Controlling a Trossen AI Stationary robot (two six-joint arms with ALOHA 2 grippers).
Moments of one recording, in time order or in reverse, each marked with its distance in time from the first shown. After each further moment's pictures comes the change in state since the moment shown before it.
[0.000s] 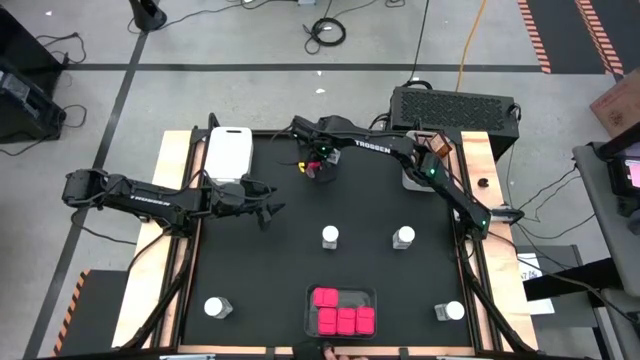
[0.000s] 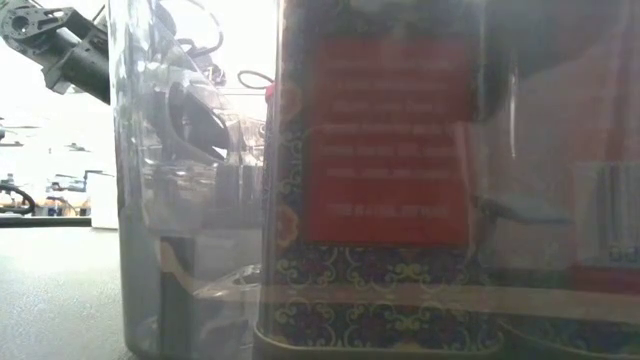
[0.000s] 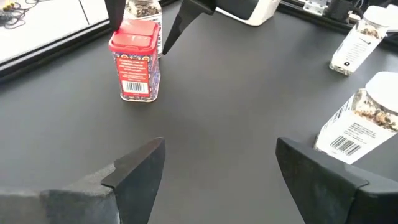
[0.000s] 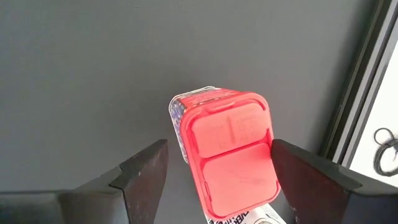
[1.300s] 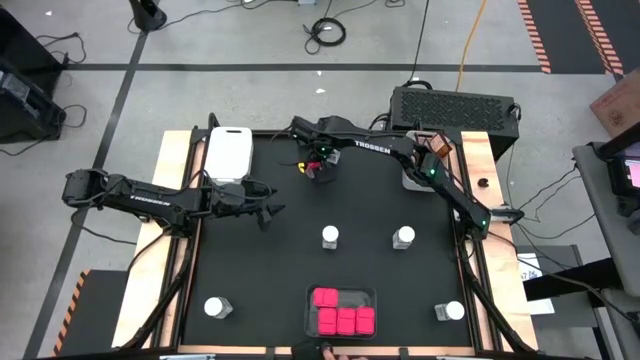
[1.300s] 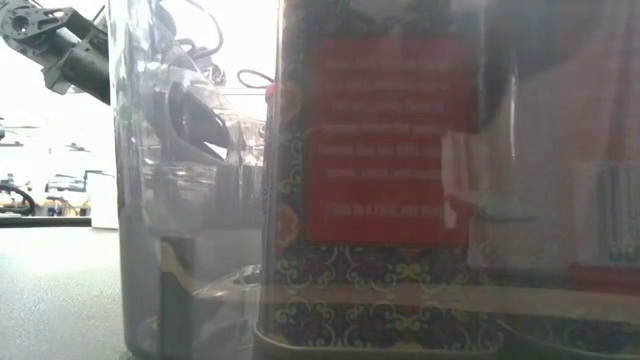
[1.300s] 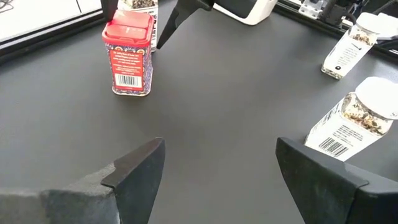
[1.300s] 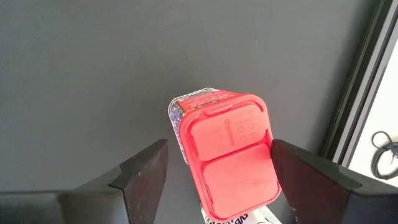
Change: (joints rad) left arm 0.000 0.000 0.000 -0.003 0.026 -0.061; right arm 0.003 0.000 0.000 0.009 -0.001 -0.012
